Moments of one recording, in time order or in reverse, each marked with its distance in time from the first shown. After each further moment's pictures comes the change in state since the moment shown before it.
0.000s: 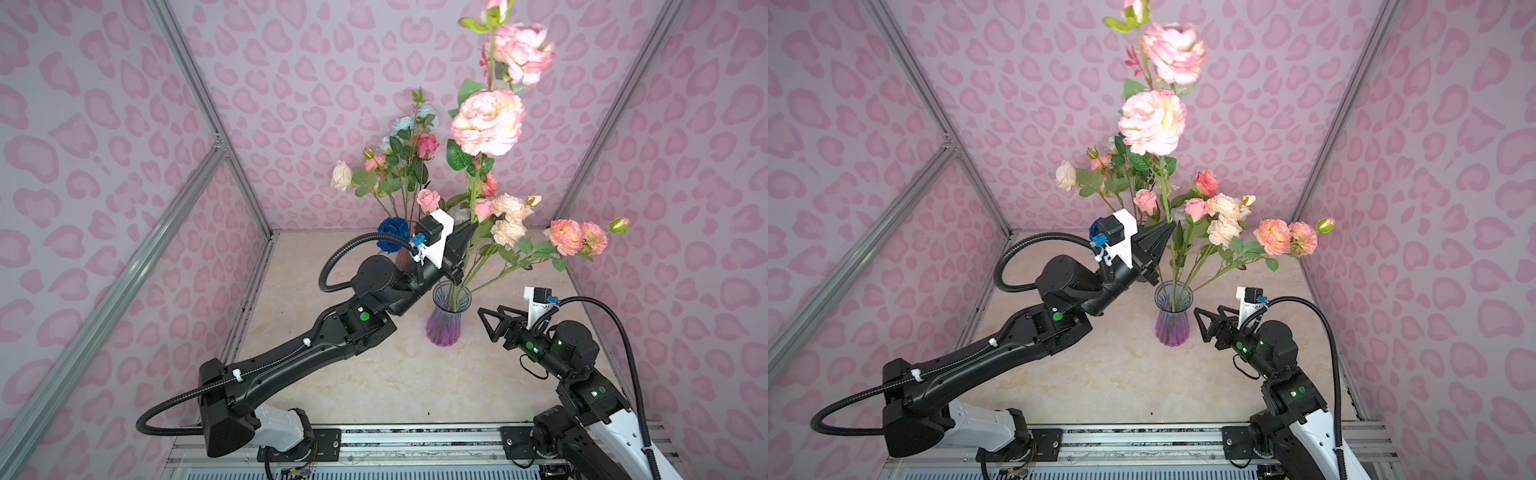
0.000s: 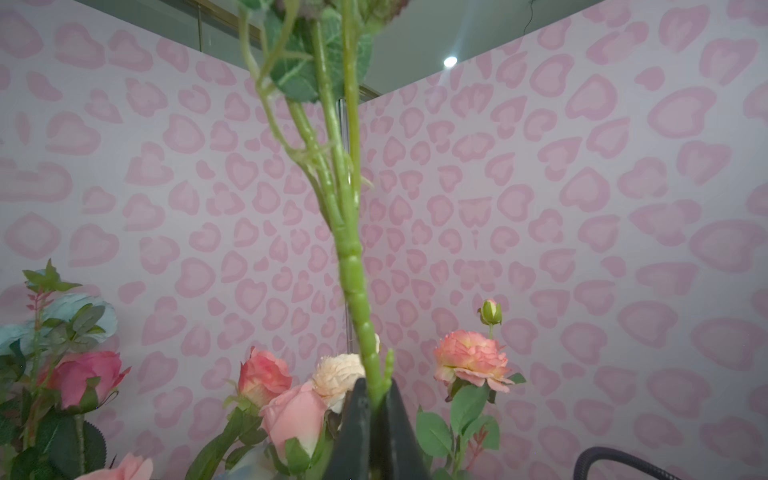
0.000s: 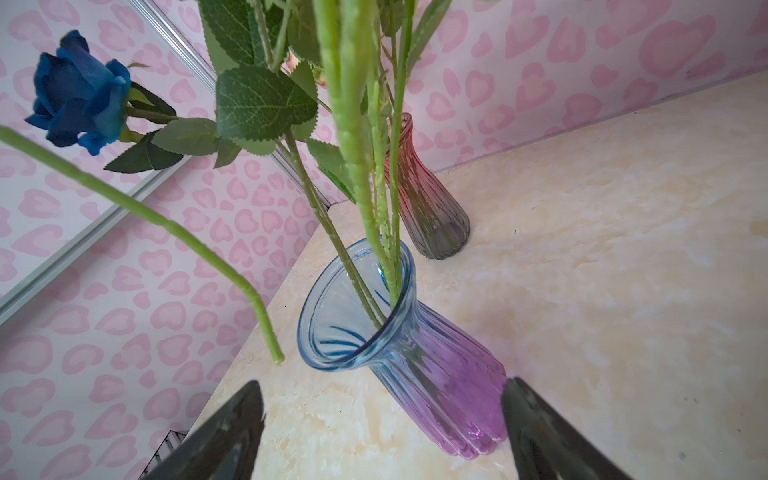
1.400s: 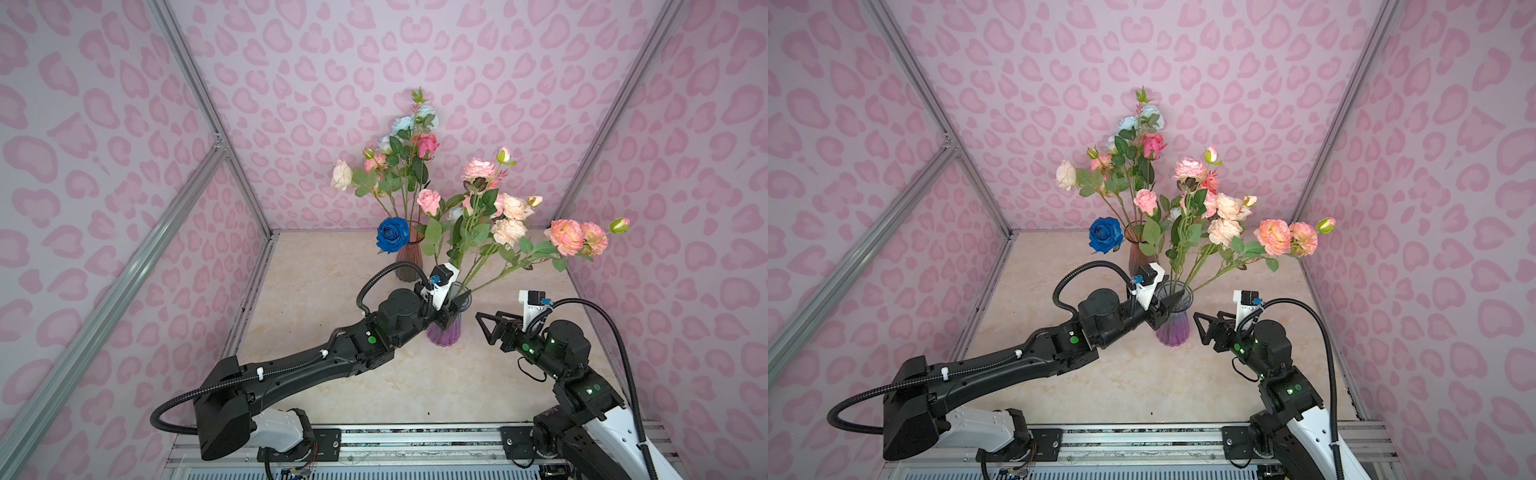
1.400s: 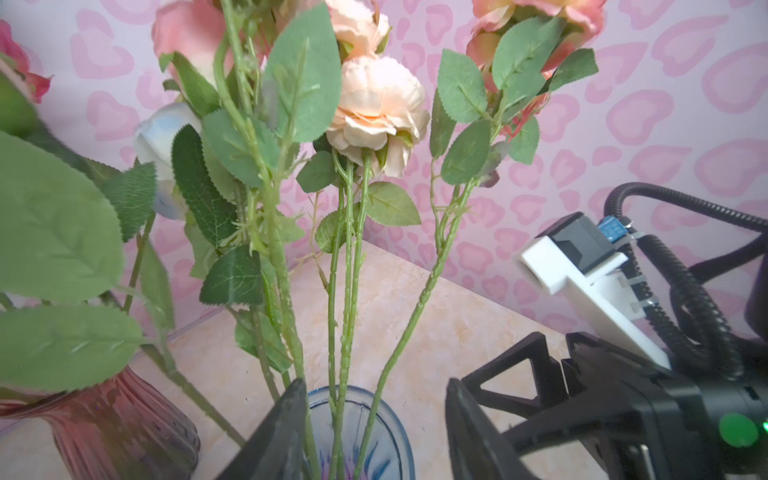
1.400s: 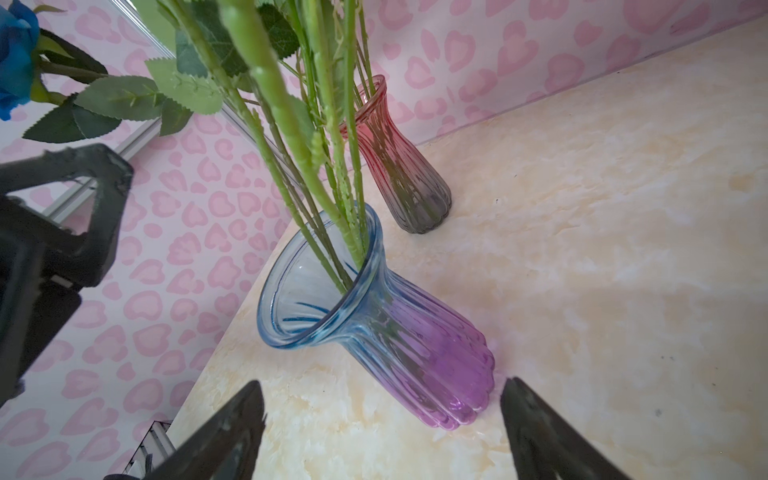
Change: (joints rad) left arm -0.019 -0.092 -0.383 -0.158 -0.045 -0.120; right arm 0.000 0.019 -0.026 -0.032 0.022 -0.003
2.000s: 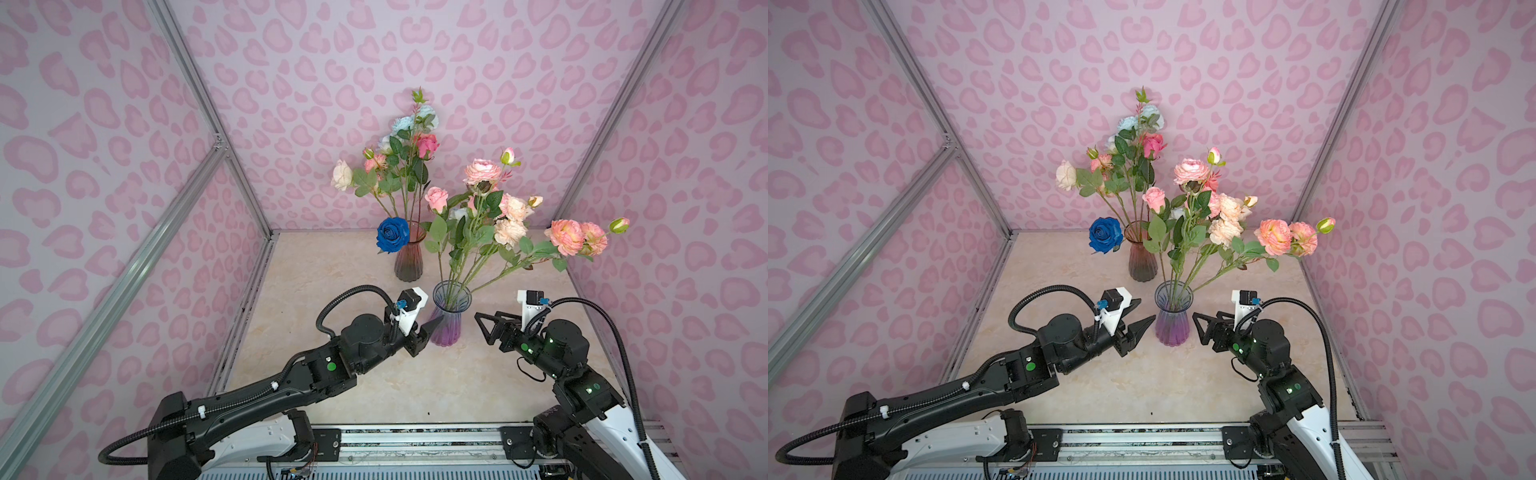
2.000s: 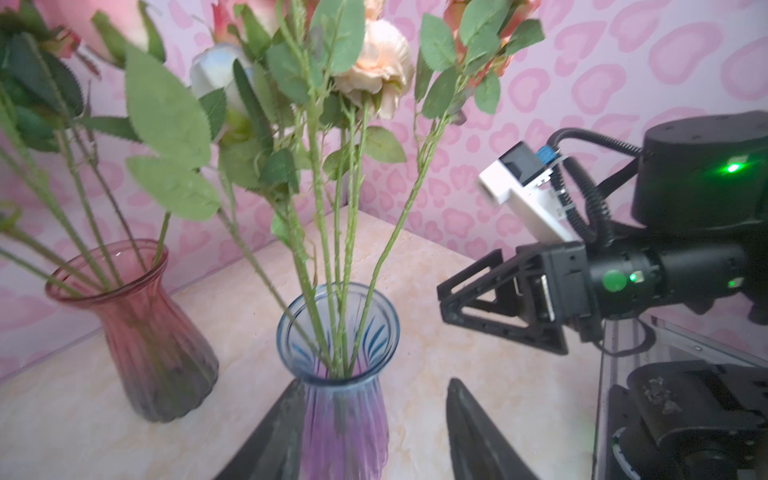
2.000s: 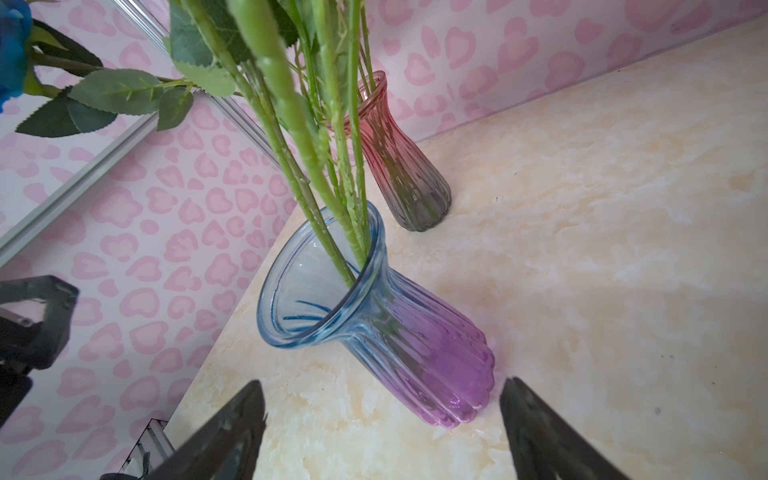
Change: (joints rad) left arm -0.025 -0.350 -0.275 -0.143 -0.041 -0.046; right arm 0.030 0.003 0.010 -0.017 0.015 -0.004
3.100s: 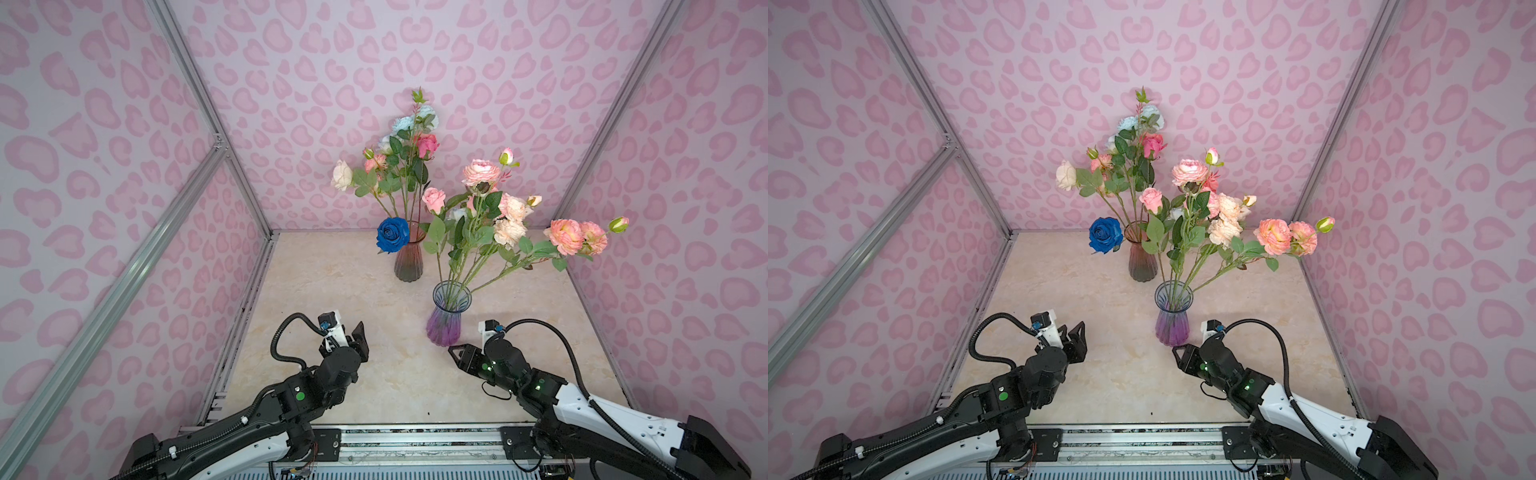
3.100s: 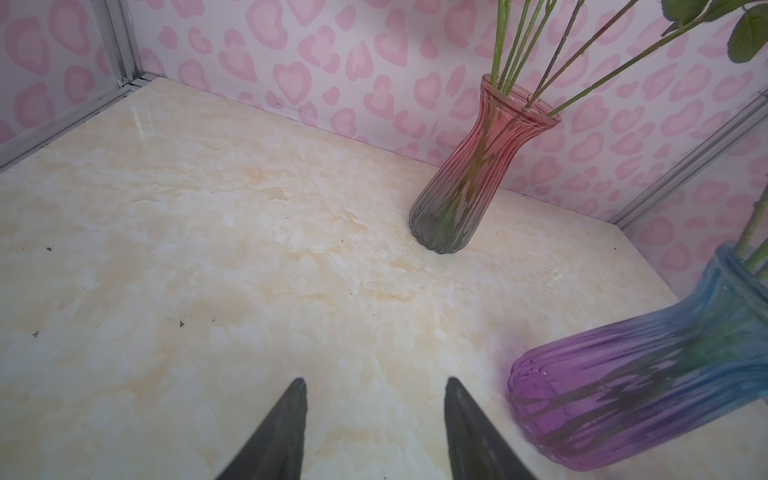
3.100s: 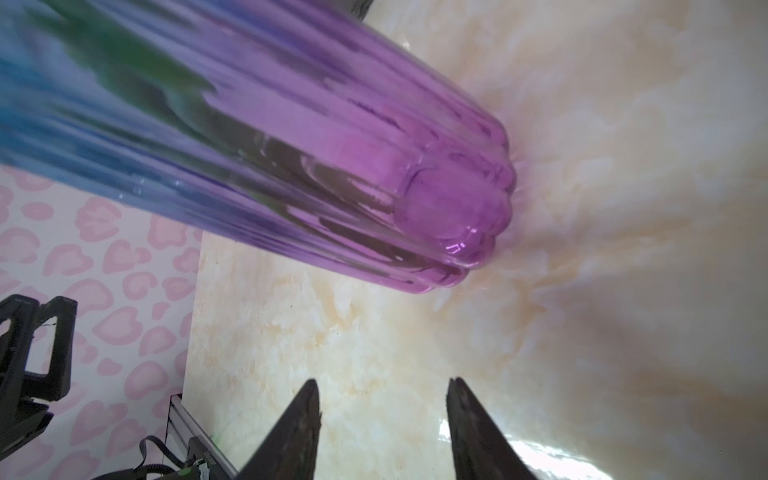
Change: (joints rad) left arm 0.065 -0.328 -0.337 -0.343 -0.630 -0.660; right arm 0.441 0.374 -0.233 0.301 0.288 0.498
